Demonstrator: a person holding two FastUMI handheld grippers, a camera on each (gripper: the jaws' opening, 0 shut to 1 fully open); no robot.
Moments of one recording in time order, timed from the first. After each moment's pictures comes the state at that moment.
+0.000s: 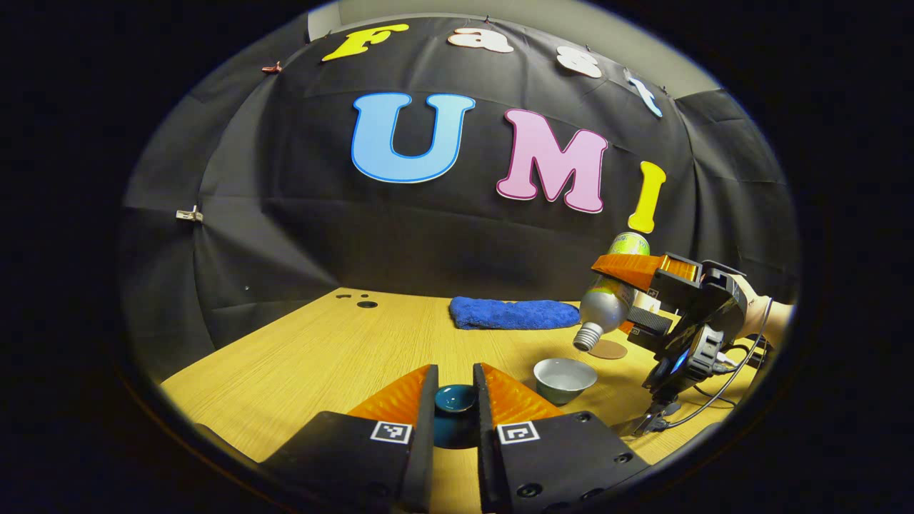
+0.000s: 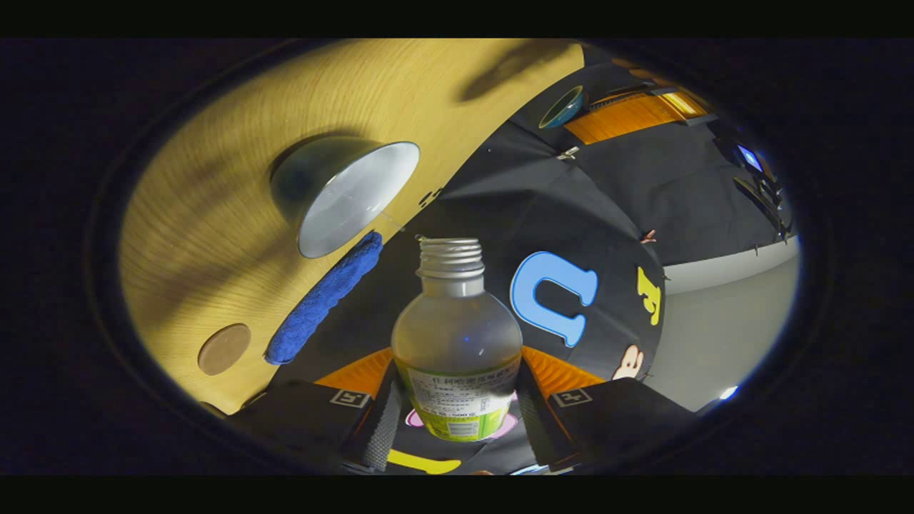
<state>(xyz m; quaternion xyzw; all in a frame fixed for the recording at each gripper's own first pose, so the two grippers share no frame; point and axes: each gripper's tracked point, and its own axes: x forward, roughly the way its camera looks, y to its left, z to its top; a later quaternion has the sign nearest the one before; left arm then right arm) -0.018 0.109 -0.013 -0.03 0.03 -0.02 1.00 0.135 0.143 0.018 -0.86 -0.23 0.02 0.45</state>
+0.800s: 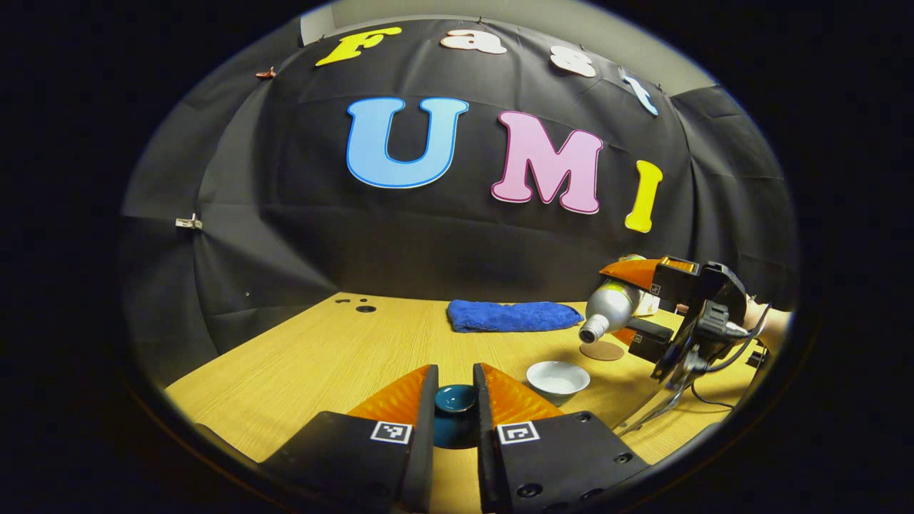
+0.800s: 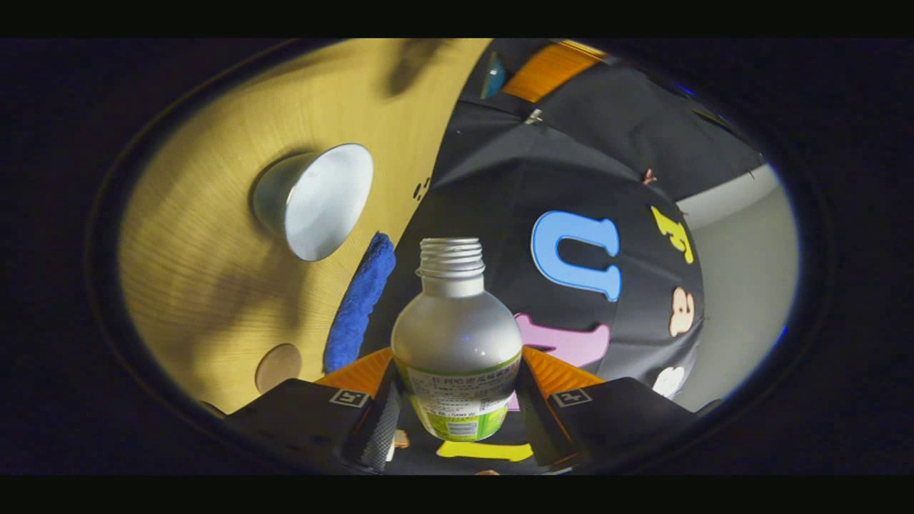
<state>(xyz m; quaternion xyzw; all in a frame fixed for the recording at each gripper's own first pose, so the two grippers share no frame) -0.020 0.097 -0.008 -0.02 0.03 -0.02 1.00 0.132 0.104 0.016 -0.77 -0.16 0.03 0.62</state>
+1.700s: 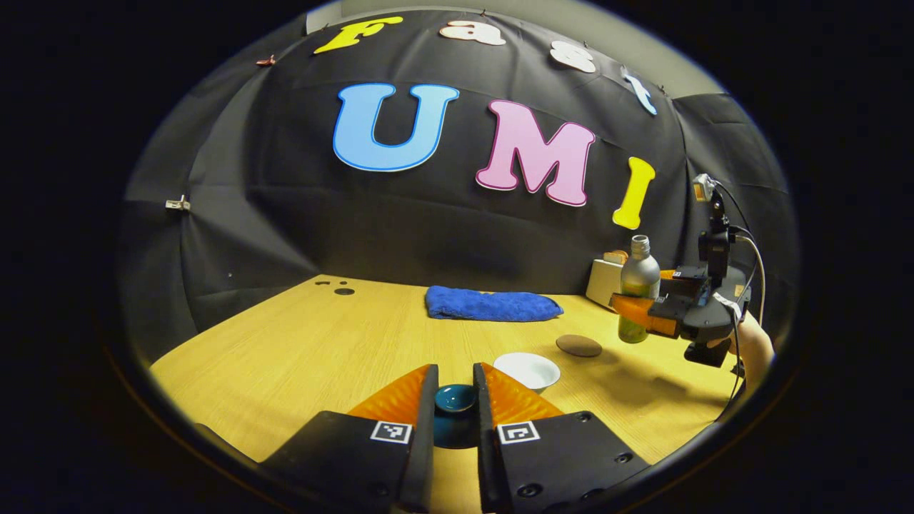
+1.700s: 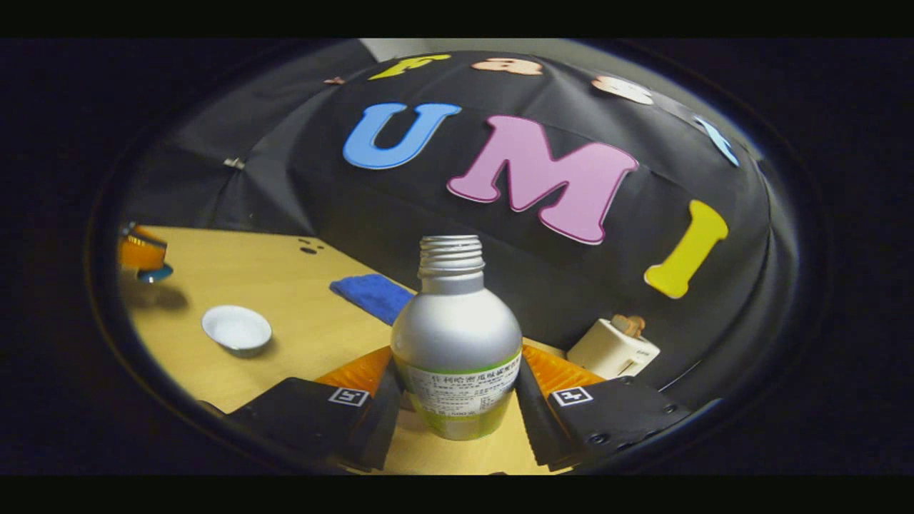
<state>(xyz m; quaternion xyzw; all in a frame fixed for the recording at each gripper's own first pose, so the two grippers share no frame) -0.020 0.059 -0.018 -0.05 0.05 -0.05 1.00 0.134 -0.006 0.022 -0.17 0.02 0.05 0.98</state>
